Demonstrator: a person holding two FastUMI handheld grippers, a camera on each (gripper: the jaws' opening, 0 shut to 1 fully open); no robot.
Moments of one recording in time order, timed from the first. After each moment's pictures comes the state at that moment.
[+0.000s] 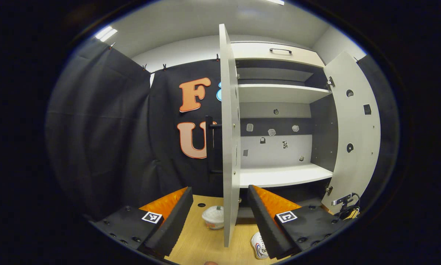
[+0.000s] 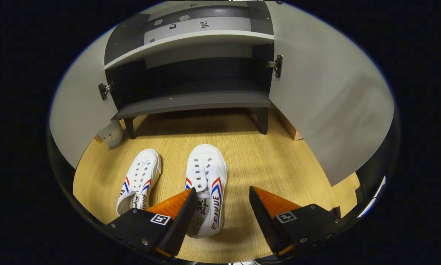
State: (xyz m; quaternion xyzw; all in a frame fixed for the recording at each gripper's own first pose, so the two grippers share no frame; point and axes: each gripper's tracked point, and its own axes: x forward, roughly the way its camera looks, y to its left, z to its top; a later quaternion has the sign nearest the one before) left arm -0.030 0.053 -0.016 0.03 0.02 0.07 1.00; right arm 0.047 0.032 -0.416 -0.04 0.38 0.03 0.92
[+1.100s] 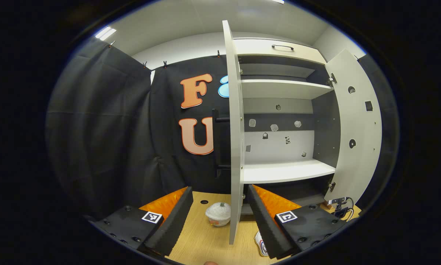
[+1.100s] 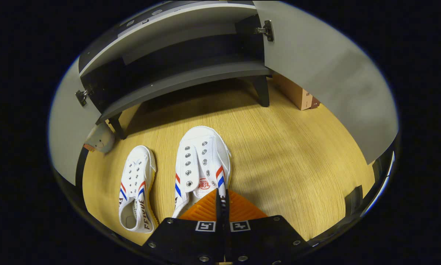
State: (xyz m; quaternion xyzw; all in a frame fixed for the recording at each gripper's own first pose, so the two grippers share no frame) left arm -0.029 0.063 -0.021 0.03 0.03 0.07 1.00; right arm 0.044 0.046 -0.436 0.05 0.45 0.01 0.89
